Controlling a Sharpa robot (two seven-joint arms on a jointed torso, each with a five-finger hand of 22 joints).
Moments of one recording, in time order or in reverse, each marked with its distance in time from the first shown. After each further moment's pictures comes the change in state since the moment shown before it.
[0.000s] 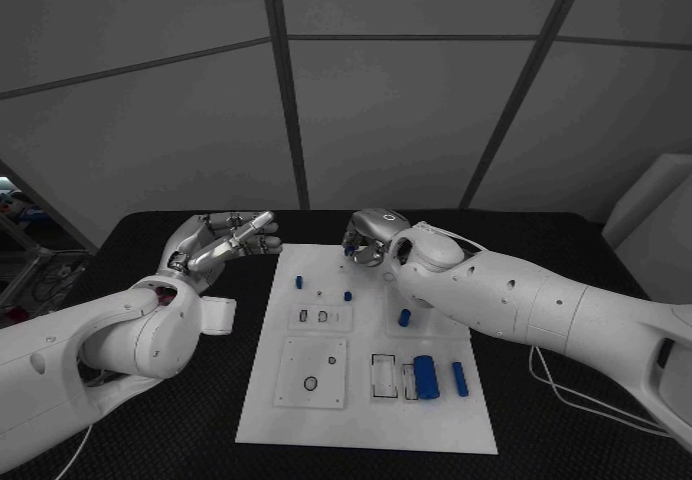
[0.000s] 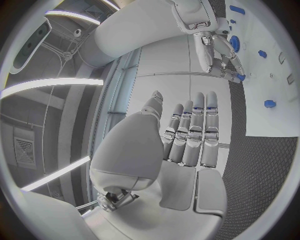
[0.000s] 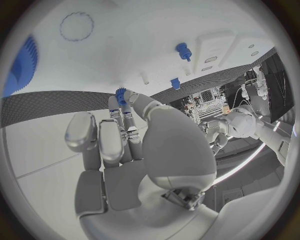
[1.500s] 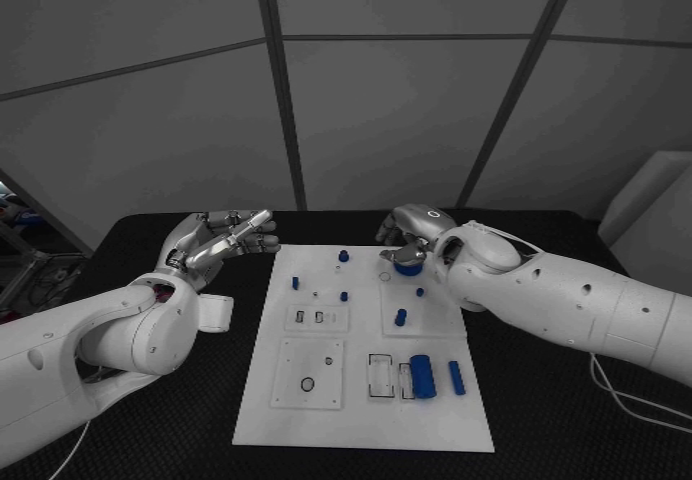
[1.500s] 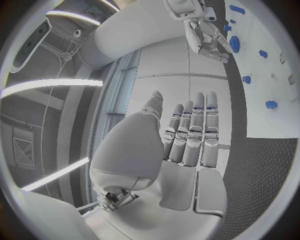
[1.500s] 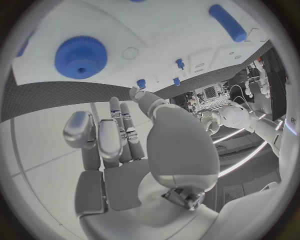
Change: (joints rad) left arm 0.005 -0.014 0.000 -0.004 0.001 0.011 -0.009; left_hand 0.000 0.000 0.000 0.000 0.000 0.000 0.000 0.000 0.000 -0.004 0.004 -0.004 0.000 0.000 0.000 -0.004 0.001 0.000 0.000 0.000 0.000 -0.001; right arm 0.004 -0.248 0.004 0.227 0.044 -0.032 -0.005; right_hand -0.091 -0.071 -0.039 0.067 -0.020 -0.123 0.014 0.009 -0.003 -0.089 0.010 0.068 -0.012 -0.001 0.024 0.008 -0.023 0.000 -0.022 0.029 -0.013 -0.028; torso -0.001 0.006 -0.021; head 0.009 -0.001
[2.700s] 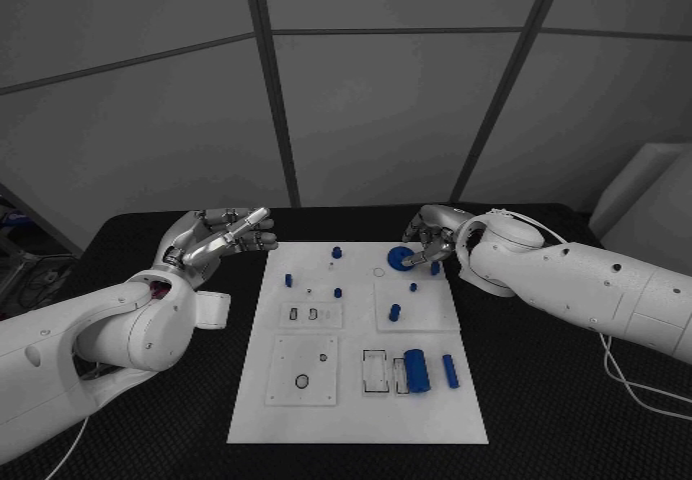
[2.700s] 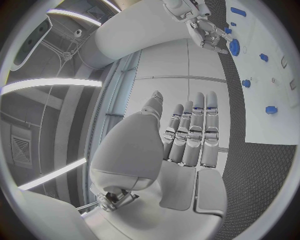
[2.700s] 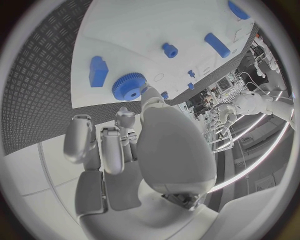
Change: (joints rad) left arm 0.000 0.017 0.000 -0.022 0.000 0.025 -0.013; left_hand 0.000 0.000 0.003 -0.003 0.000 -0.002 0.002 0.000 0.000 -0.004 -0.004 0.000 0.000 0.000 0.000 -0.004 0.001 0.000 0.000 0.000 0.000 0.000; right arm 0.008 -0.061 0.019 -0.027 0.160 0.197 -0.097; right_hand 0.179 -0.002 -0.474 0.315 0.102 -0.124 -0.003 0.035 -0.004 0.069 -0.026 0.921 0.897 -0.003 -0.031 0.205 0.276 -0.032 0.069 -0.019 0.083 0.150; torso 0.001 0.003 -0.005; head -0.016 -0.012
